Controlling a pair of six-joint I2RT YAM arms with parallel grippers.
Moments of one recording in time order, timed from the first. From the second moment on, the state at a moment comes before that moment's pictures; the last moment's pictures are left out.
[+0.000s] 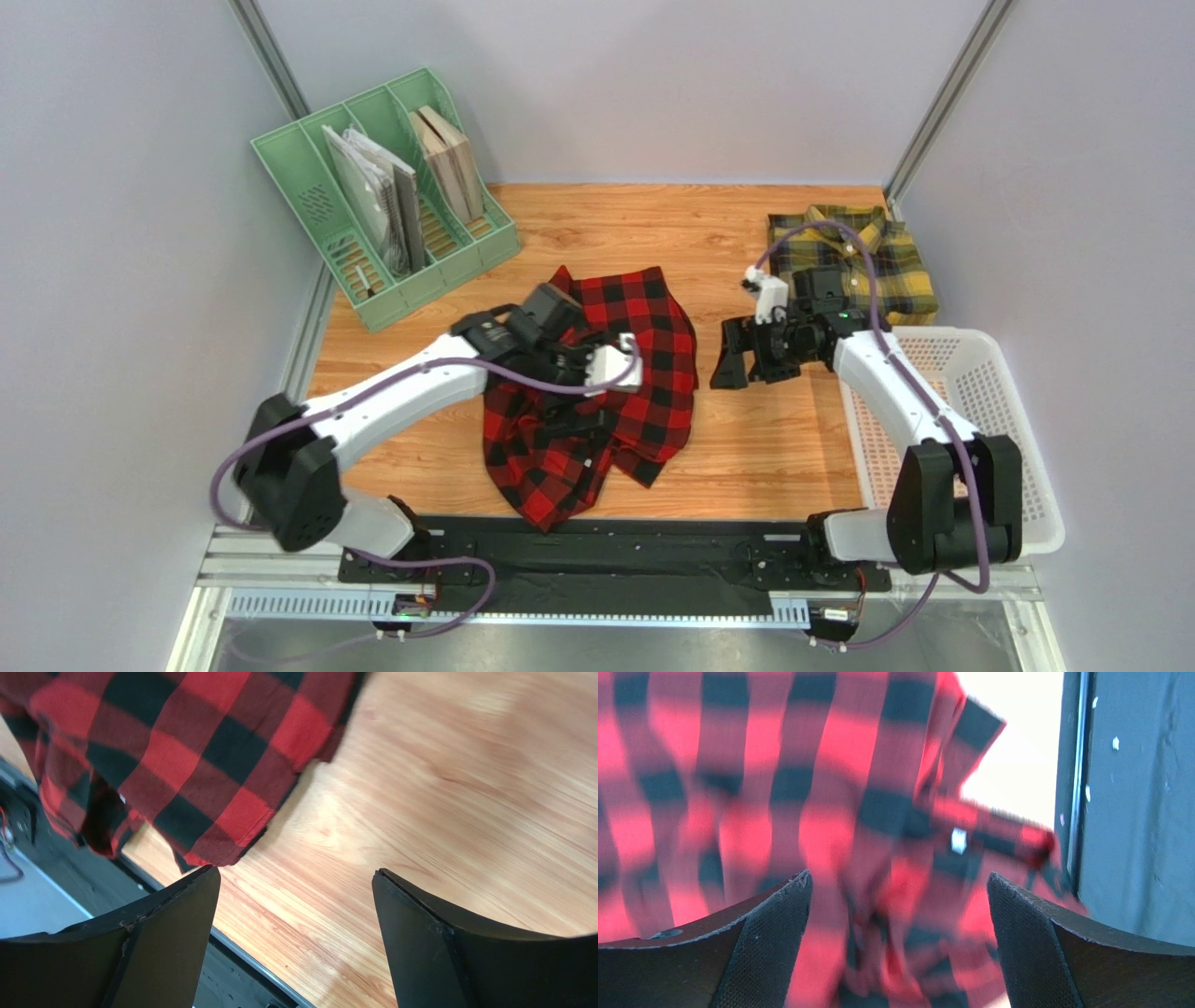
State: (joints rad) left arm -0.74 1.39 1.08 -0.70 0.50 0.72; right arm 0.16 1.35 0.93 -0.69 -0.53 -0.08
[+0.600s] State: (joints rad) left arm -0.95 1.95 1.44 -0.56 0.30 0.67; right arm -0.04 1.21 0.93 -0.71 -0.58 -0.01
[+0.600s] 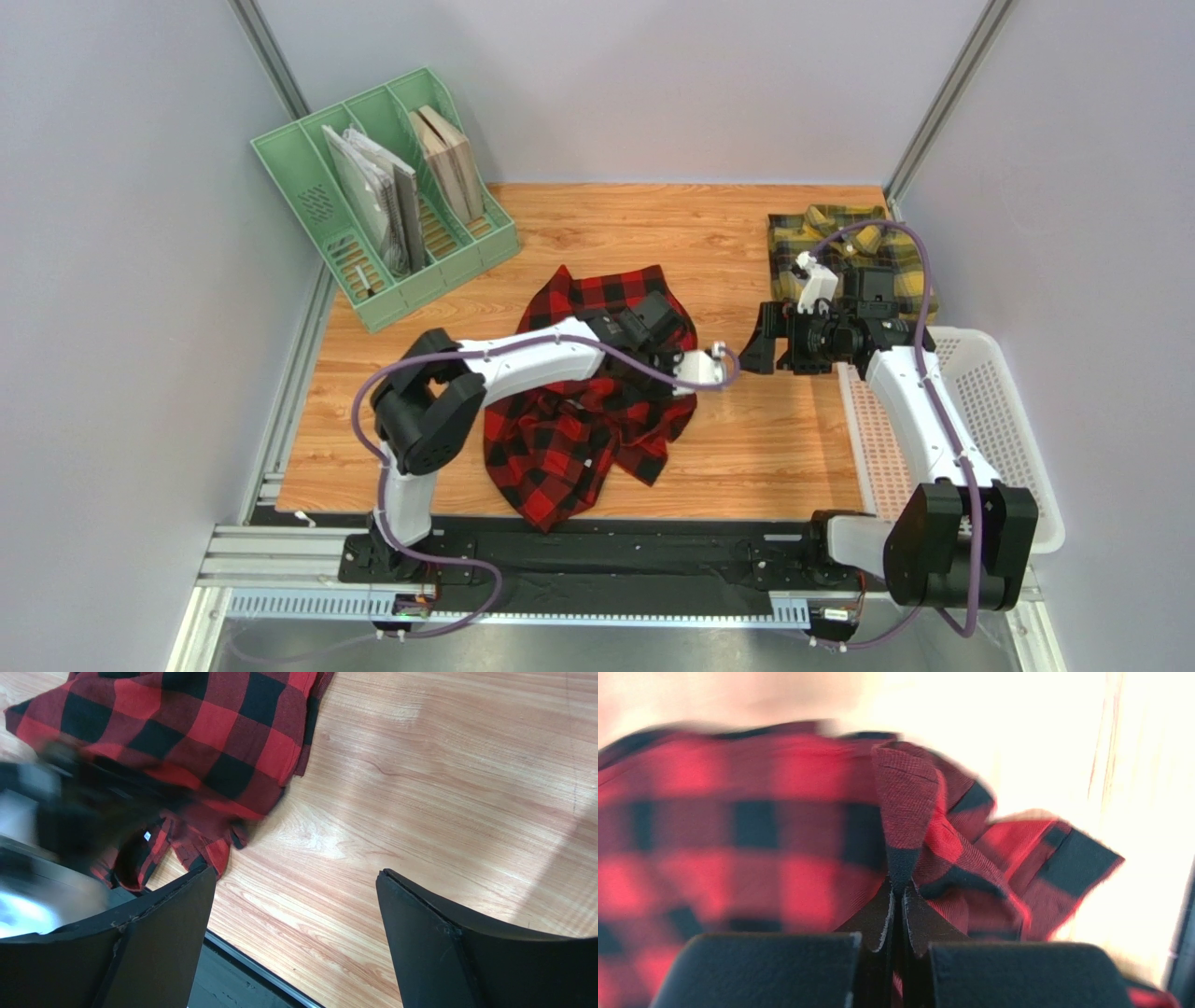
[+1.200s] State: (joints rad) left arm -0.13 0.98 0.97 -0.71 0.23 0.41; right arm 0.34 1.36 0.92 -0.59 -0.57 -0.02
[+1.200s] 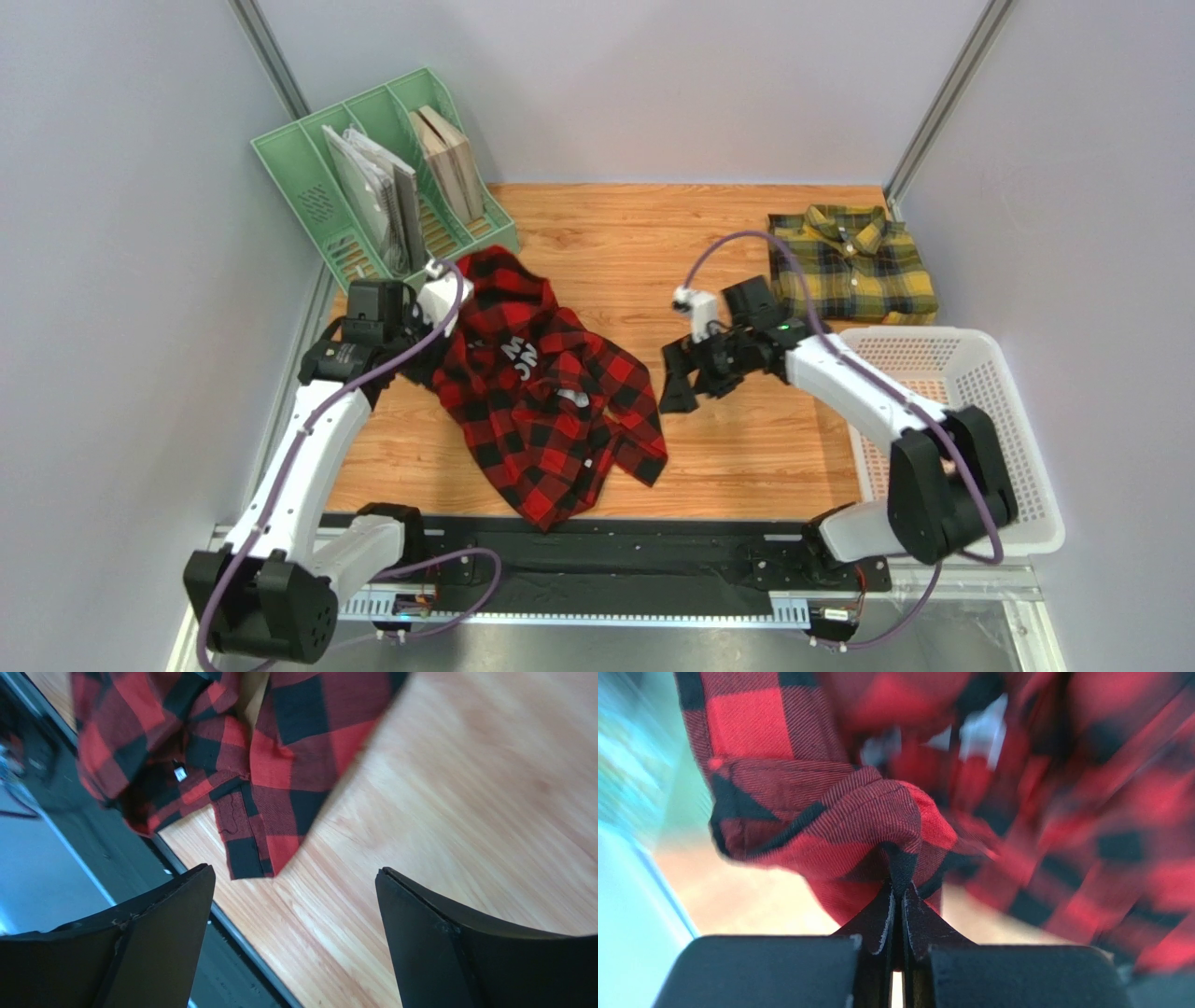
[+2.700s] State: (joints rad) left arm 0.13 1.25 0.96 -0.96 0.32 0.53; right arm 0.03 1.63 1.72 -0.76 -0.16 -0.23
